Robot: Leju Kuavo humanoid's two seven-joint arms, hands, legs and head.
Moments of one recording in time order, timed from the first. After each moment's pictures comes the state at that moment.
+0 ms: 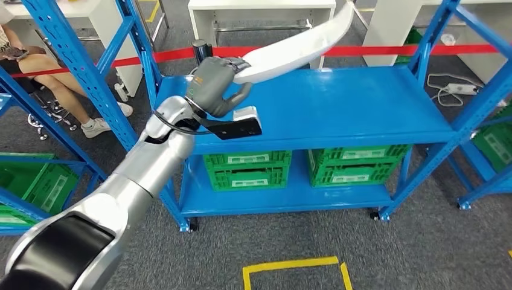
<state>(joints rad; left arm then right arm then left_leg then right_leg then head) -1.05 -0.22 -0.54 -0.52 -0.84 0.05 -0.38 -0.08 0.12 -0.92 -0.19 1.25 0.04 -0.04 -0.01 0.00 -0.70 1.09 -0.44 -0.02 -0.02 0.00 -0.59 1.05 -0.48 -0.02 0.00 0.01</state>
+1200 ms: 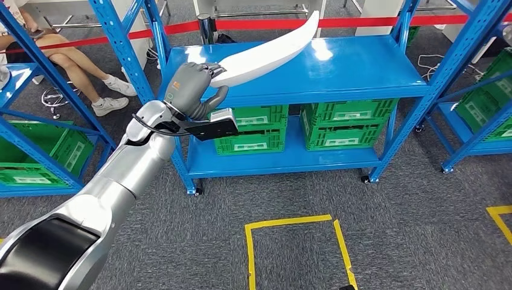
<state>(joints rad) -1.04 -0.16 -0.53 -0.50 -0.83 0.07 -0.42 -0.09 0.13 -0.92 -0.19 1.26 0.04 -0.05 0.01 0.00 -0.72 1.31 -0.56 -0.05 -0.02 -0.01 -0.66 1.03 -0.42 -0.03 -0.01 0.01</state>
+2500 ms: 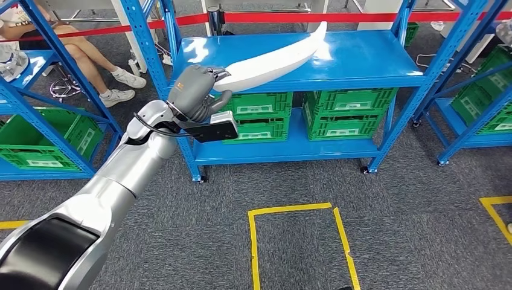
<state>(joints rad) -1.04 -0.16 -0.53 -0.51 -0.81 -0.01 -0.46 -0.09 0.13 -0.92 -0.19 1.26 0.07 -0.04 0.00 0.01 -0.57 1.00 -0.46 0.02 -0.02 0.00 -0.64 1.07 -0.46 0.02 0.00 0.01</state>
